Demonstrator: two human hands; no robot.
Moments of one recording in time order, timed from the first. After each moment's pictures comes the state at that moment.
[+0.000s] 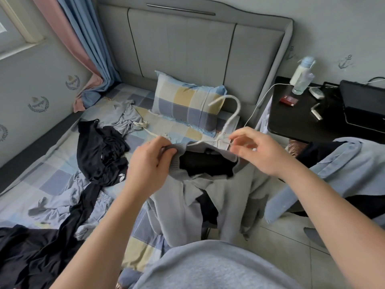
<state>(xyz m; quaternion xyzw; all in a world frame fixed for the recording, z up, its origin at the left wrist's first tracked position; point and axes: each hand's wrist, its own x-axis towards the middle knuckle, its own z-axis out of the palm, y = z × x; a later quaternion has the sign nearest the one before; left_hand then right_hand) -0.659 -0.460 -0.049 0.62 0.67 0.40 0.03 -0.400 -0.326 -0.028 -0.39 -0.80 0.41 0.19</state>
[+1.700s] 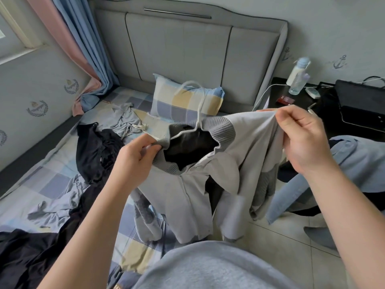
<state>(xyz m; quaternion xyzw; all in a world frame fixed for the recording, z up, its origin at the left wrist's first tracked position) -0.694 -0.459 -0.056 0.57 0.70 0.41 0.11 -0.365 -0.321 -0.002 -0.29 -0.67 0.46 0.50</state>
